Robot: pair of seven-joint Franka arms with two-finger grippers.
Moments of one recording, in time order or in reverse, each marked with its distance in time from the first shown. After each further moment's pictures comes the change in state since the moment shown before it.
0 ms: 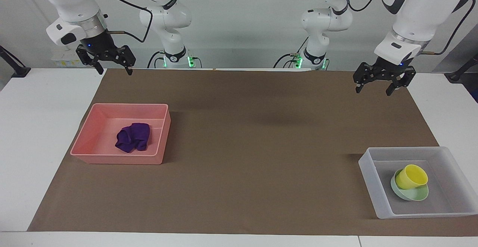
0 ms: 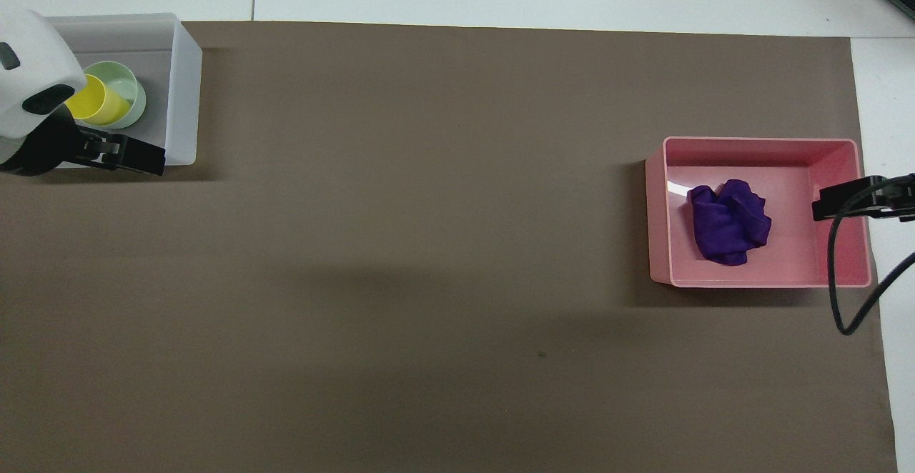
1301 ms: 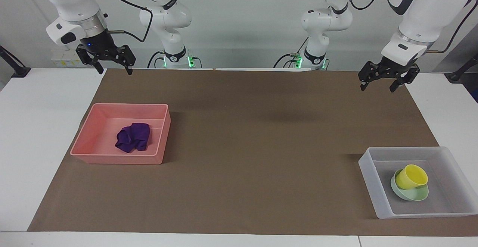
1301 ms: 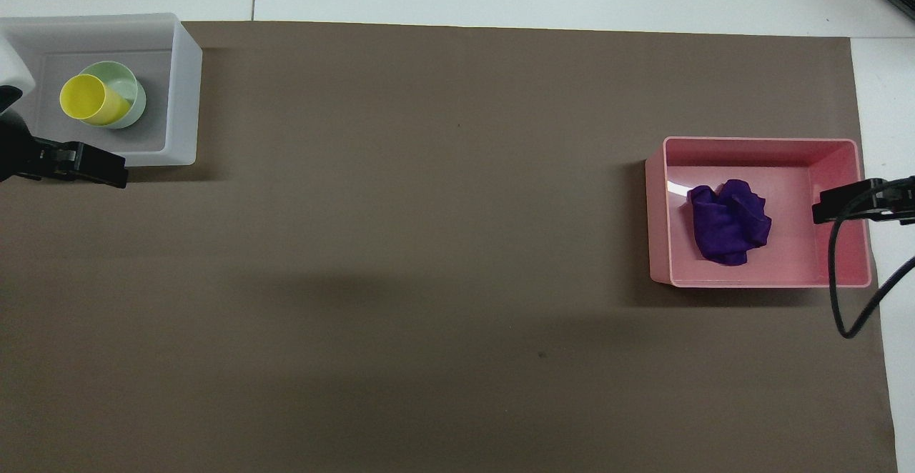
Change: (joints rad) left arm 0.029 -0.037 0.003 -0.060 0.000 -0.012 -0.001; right arm 0.000 -0.001 0.000 -0.001 0.000 0.000 0.002
